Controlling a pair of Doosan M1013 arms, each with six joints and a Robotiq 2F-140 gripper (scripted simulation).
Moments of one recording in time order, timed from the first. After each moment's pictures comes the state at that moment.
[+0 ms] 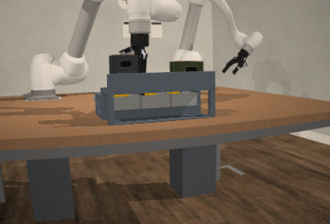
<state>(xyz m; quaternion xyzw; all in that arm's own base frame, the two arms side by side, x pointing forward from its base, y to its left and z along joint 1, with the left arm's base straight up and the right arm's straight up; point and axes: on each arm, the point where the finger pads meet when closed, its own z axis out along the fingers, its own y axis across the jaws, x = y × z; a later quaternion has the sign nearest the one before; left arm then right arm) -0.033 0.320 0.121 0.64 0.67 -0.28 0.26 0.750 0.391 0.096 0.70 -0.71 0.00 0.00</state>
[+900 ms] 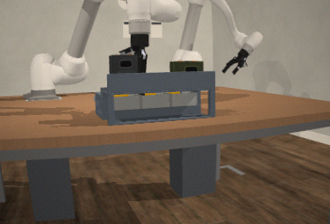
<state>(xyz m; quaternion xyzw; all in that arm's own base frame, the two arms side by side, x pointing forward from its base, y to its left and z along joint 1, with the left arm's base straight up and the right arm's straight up) -0.033 0.320 0.121 0.64 0.67 -0.28 0.26 0.750 0.391 0.095 0.70 -0.71 0.00 0.00</state>
